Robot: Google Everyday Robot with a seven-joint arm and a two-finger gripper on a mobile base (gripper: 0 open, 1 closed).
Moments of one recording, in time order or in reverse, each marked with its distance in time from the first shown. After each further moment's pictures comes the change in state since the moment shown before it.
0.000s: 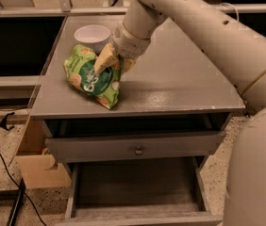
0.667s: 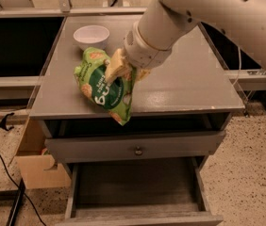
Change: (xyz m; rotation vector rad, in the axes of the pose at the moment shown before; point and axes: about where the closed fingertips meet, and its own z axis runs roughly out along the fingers) arm -0.084 -0.021 -0.059 -0.042 0.160 0.062
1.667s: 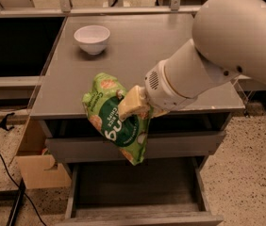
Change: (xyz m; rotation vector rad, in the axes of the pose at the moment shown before) arm -0.096 0.016 -0.013 0.055 0.040 0.031
